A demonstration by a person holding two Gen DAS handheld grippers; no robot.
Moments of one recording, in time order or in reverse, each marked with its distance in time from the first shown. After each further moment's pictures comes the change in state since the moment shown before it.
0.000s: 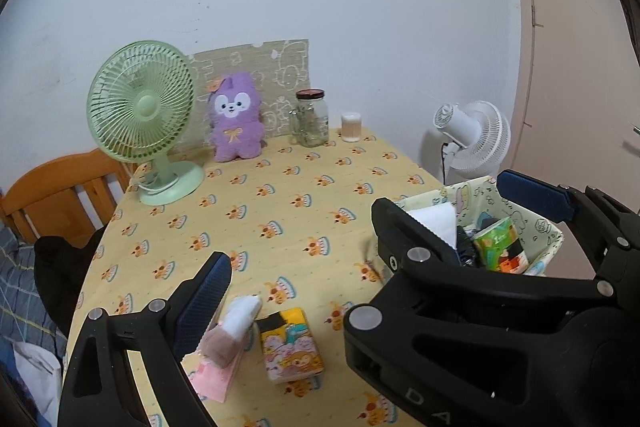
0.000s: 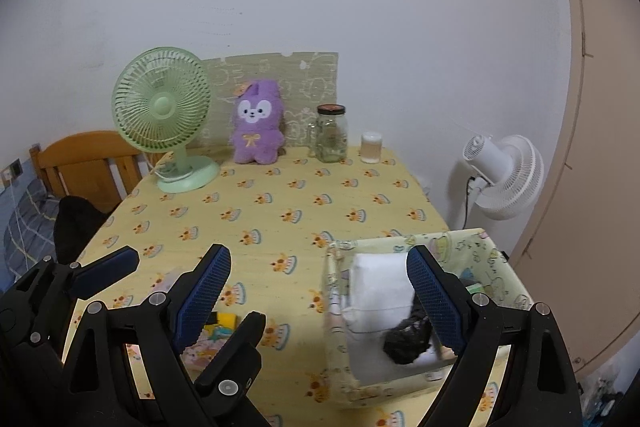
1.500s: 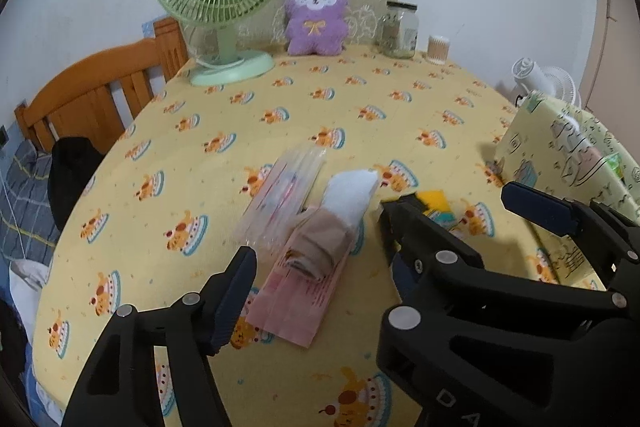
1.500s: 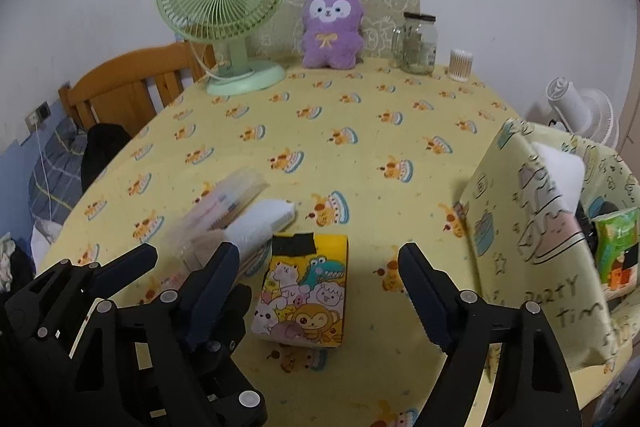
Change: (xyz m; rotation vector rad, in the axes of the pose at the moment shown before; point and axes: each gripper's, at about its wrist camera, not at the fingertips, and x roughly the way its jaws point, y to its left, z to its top) left arm 0.062 0.085 -0.096 -0.163 0.227 0.130; right arm 0.091 0.087 -0.077 -0.060 0.241 0.163
